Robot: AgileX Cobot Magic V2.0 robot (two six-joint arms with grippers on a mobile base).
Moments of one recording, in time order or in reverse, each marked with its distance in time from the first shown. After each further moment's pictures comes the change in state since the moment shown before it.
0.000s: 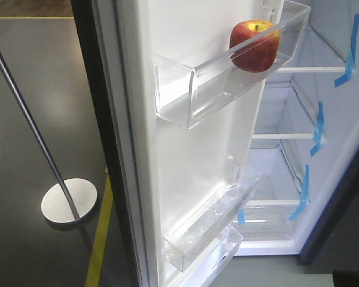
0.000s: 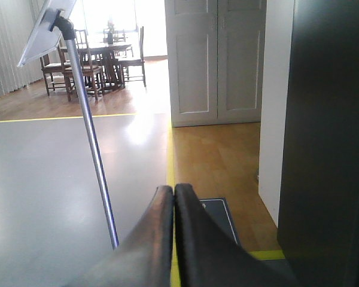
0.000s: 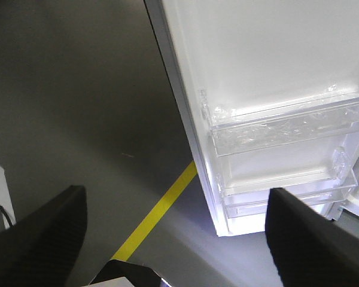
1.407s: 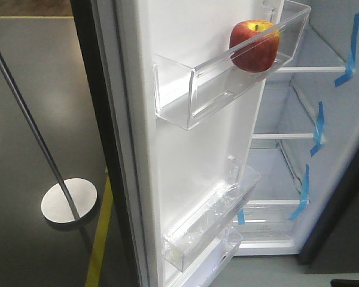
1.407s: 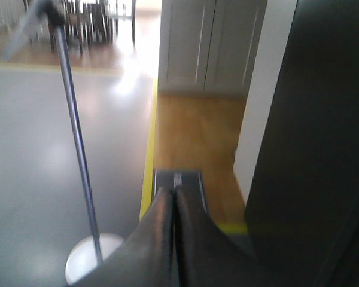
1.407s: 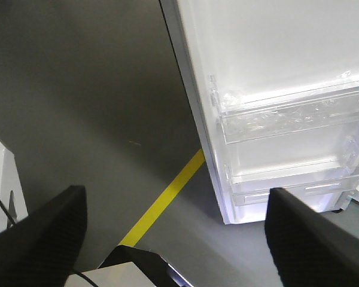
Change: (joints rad) left arm 0.000 0.510 -0.535 -0.028 0.236 -0.088; right arm 0.000 -0.002 0.001 0.004 0.042 0.000
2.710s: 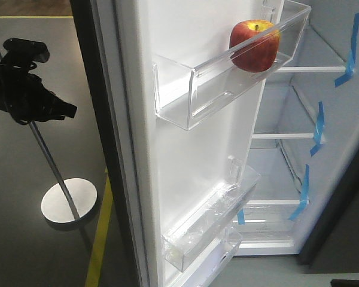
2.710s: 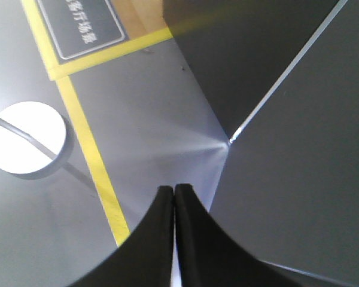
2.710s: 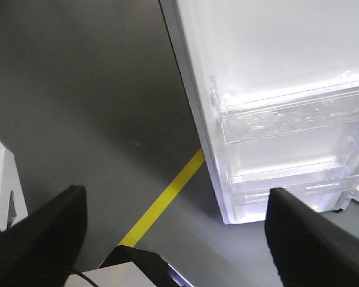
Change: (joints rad) left arm -0.100 1.228 -0.932 -0.292 0.444 0.487; right arm 0.000 0.000 0.000 0.000 0.000 0.000
